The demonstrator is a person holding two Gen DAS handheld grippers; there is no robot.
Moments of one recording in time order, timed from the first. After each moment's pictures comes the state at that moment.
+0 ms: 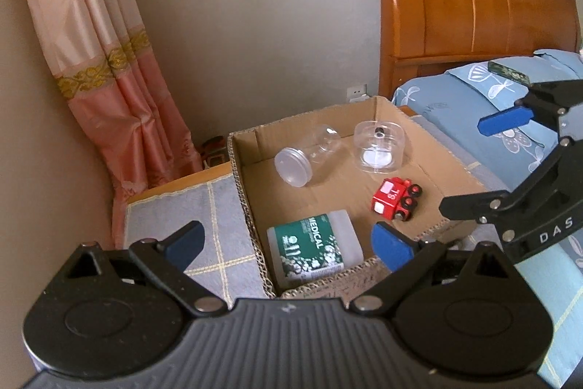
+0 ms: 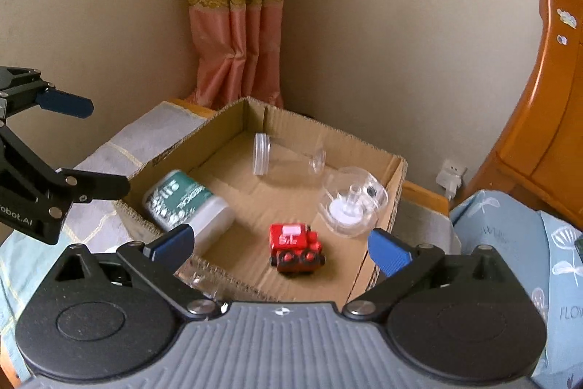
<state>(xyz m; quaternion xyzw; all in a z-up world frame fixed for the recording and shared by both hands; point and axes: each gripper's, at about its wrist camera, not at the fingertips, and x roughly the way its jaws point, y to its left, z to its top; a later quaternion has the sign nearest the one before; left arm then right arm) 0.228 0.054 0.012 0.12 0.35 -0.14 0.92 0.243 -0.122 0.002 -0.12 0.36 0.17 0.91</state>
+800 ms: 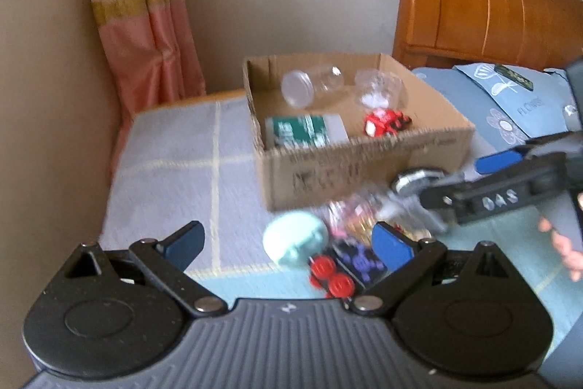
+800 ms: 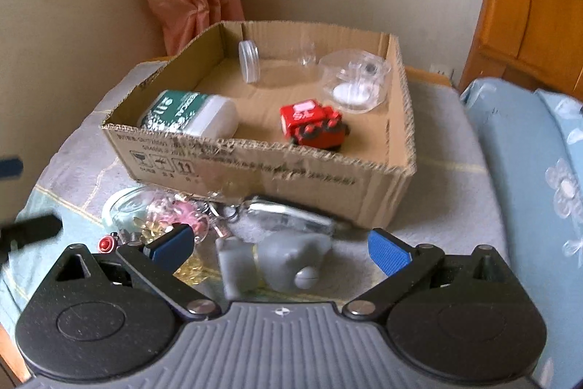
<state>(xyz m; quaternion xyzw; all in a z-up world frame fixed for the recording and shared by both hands) 0.141 0.083 -0.049 0.04 0.37 -0.11 0.92 0.203 -0.121 -0.081 0.00 0.43 0.10 0.90</state>
